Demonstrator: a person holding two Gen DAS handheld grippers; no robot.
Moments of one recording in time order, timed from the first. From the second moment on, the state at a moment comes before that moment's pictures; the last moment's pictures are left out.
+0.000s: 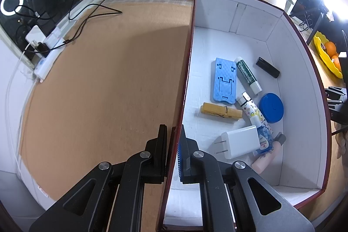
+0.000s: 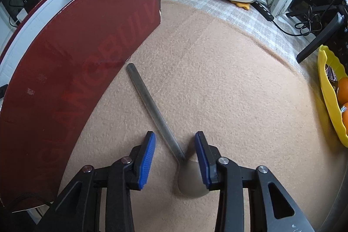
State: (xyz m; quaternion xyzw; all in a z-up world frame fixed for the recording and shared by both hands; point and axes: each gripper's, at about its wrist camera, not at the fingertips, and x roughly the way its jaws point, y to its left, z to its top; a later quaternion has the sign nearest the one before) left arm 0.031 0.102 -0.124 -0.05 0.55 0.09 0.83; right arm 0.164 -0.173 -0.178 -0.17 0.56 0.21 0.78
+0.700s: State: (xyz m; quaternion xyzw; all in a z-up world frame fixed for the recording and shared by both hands) left arm 0.035 0.103 -0.123 -0.06 0.54 0.08 0.83; right arm 0.151 -0.208 -0.170 -0.08 0.57 0.17 0.80
